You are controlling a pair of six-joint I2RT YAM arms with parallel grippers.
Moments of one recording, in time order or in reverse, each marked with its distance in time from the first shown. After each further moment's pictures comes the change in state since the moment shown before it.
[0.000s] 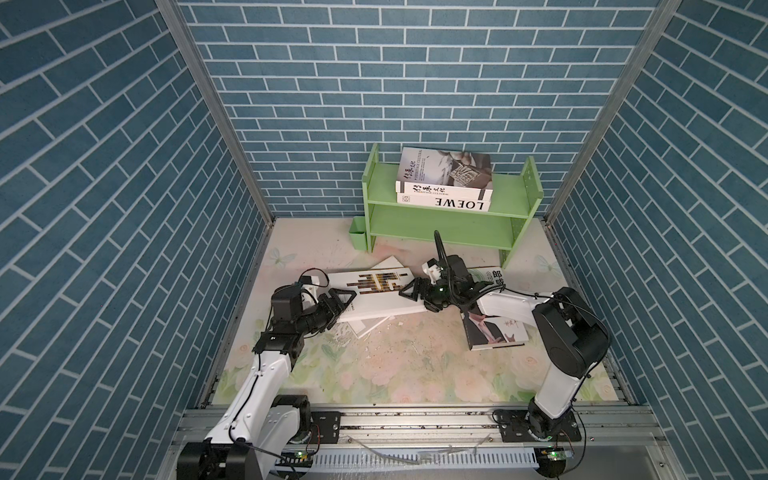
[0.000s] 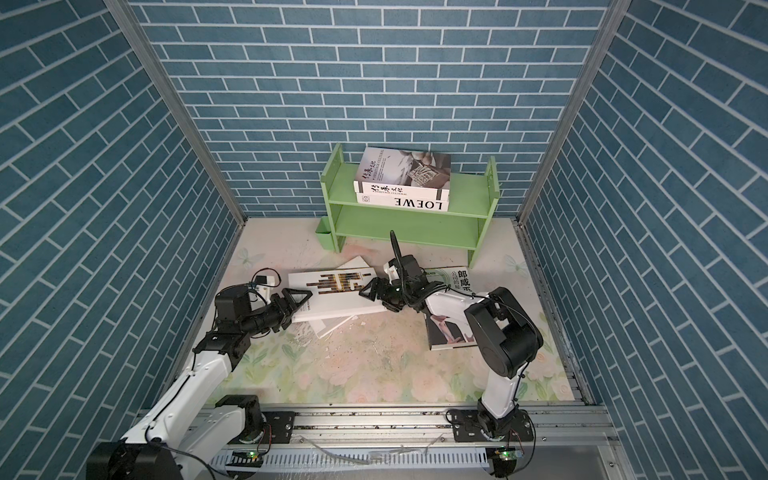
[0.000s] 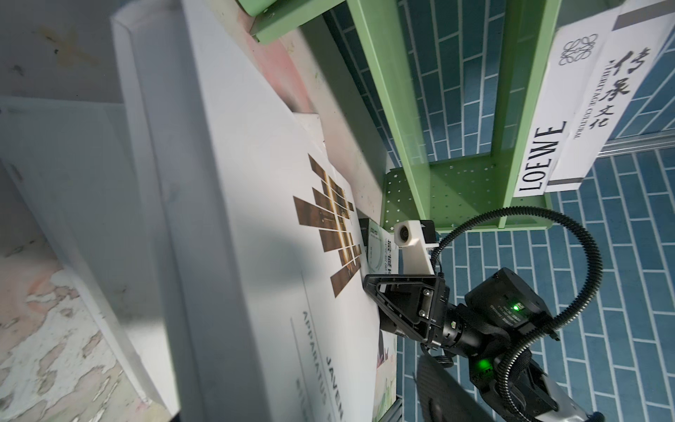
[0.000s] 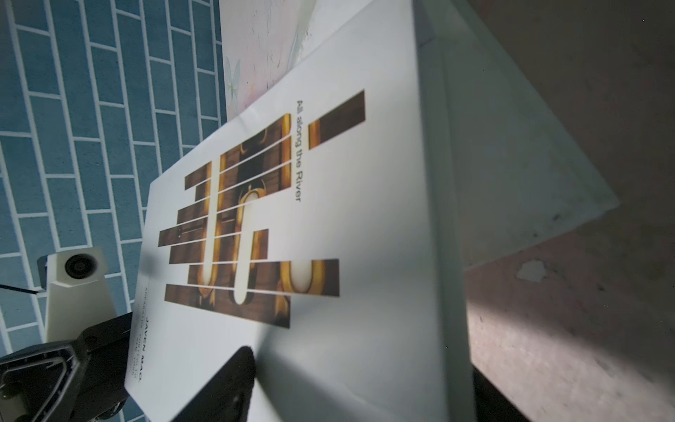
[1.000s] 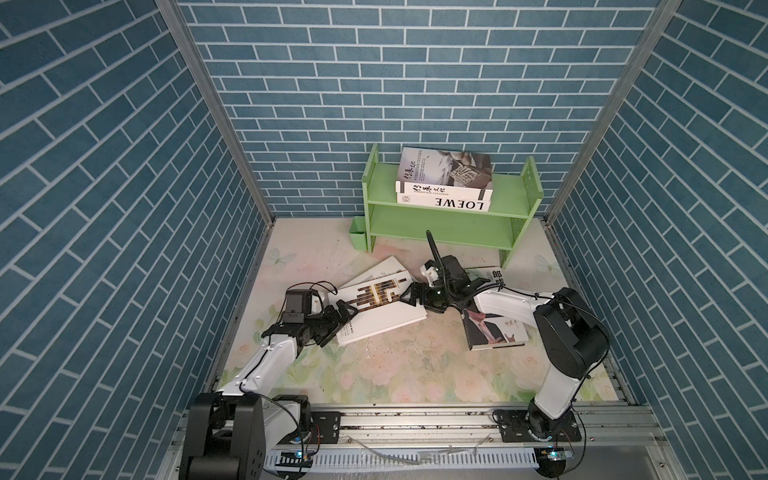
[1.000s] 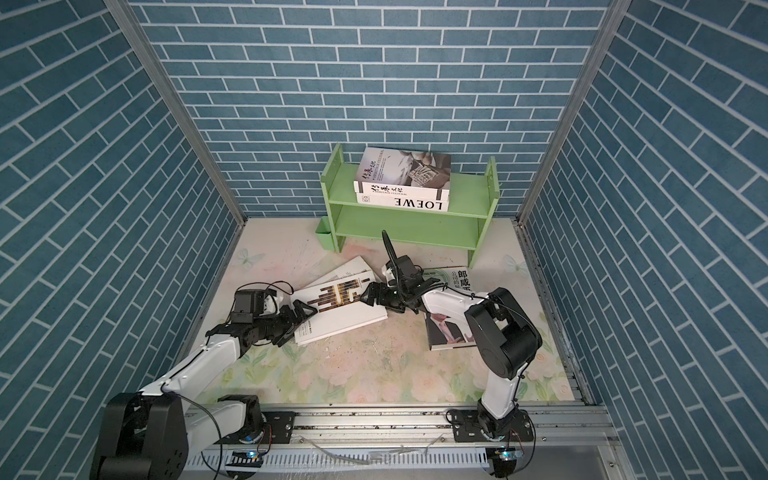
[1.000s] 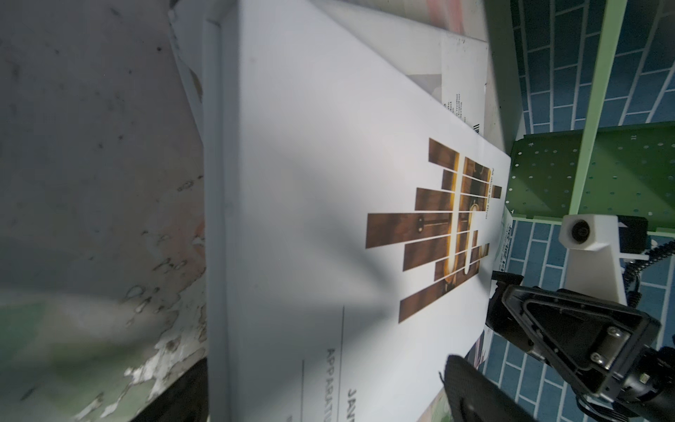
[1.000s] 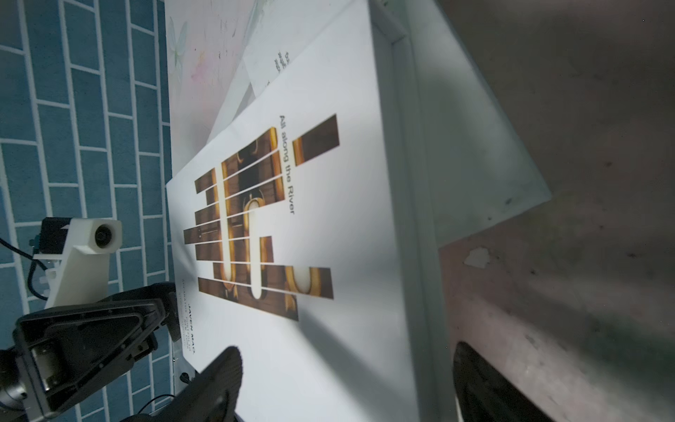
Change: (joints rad) left arm -0.011 0.221 0.014 -0.200 -0.140 0.223; right arm 0.023 0.006 0.061 -0.189 0.107 -0.158
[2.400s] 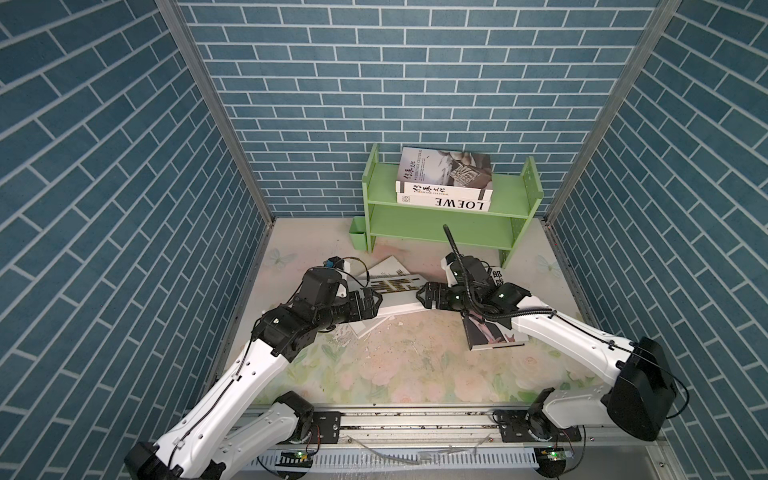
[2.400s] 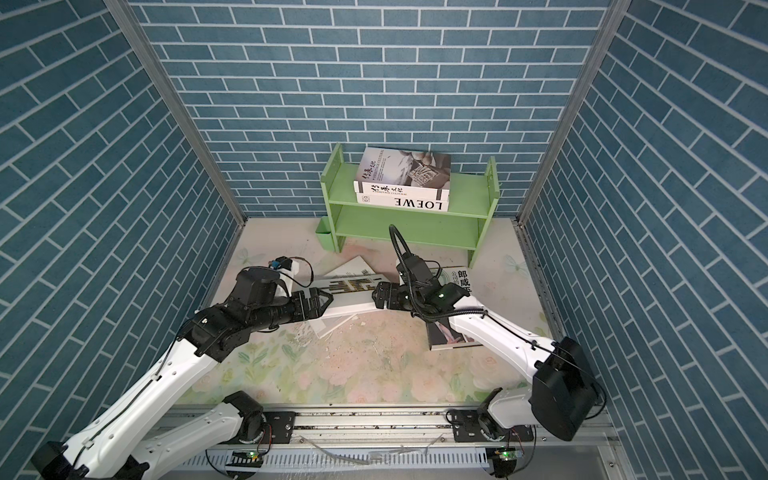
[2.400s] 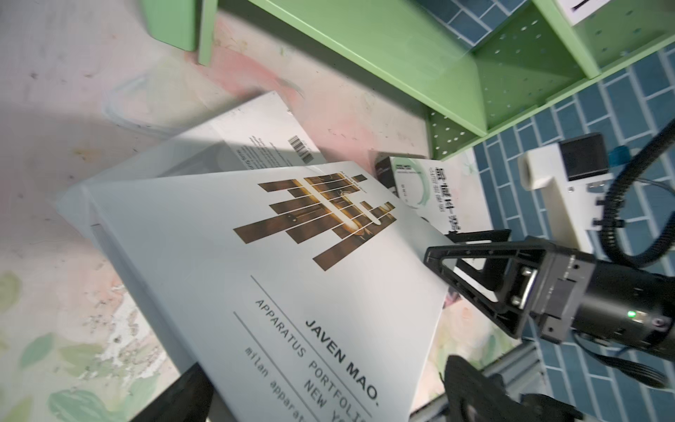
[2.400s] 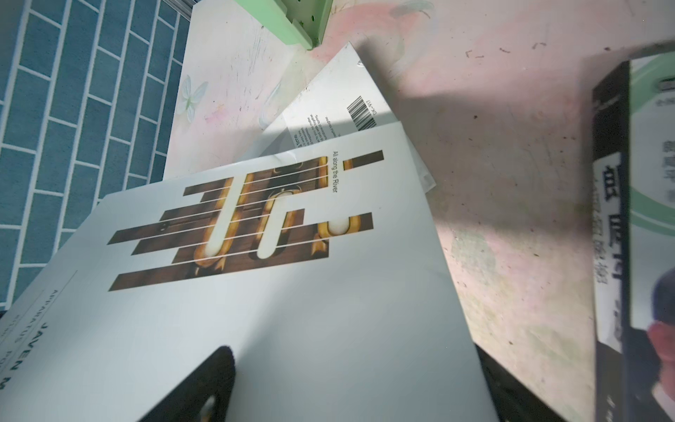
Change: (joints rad) left arm -0.510 -0.187 0.481 -0.463 -0.454 0.097; right arm 0.105 -0.381 -0.024 -0.295 0.337 -0.062
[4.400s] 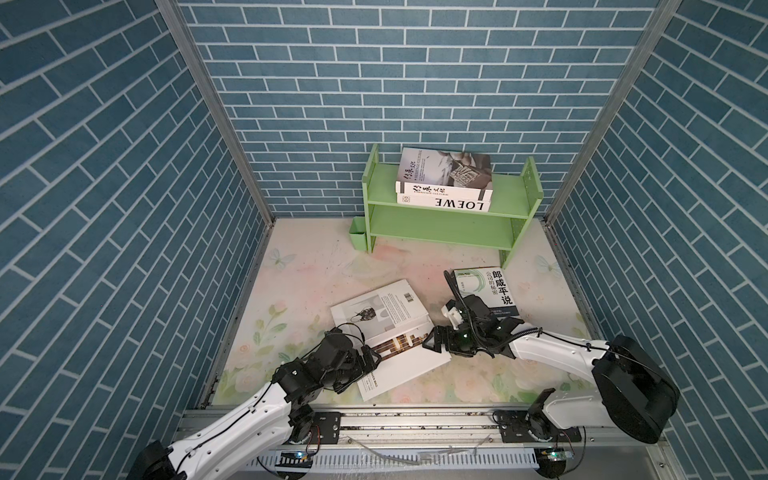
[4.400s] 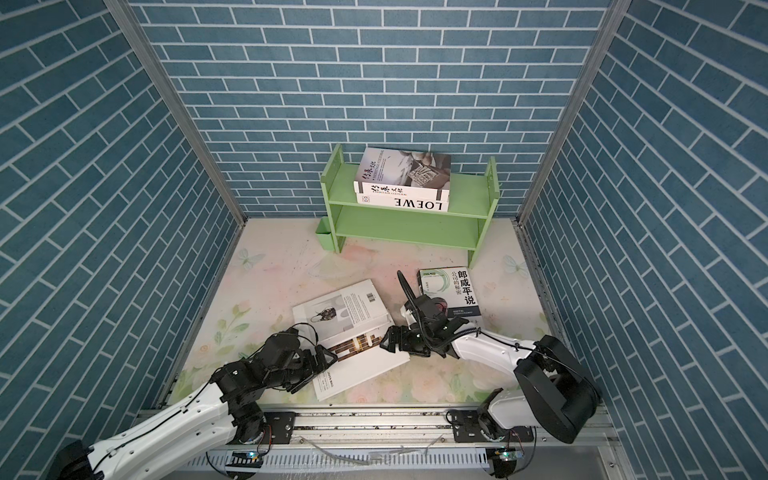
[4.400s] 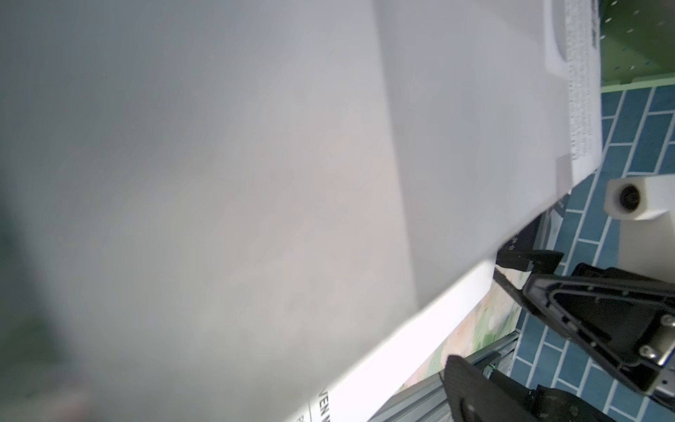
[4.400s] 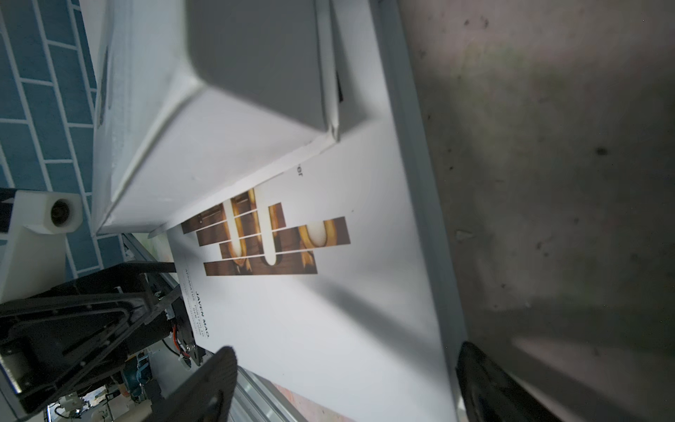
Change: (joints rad) left arm -0.209 -0.259 -0.689 0.288 0.060 -0.591; right arm -0.014 -0.041 -0.436 0.192 -0.310 0.078
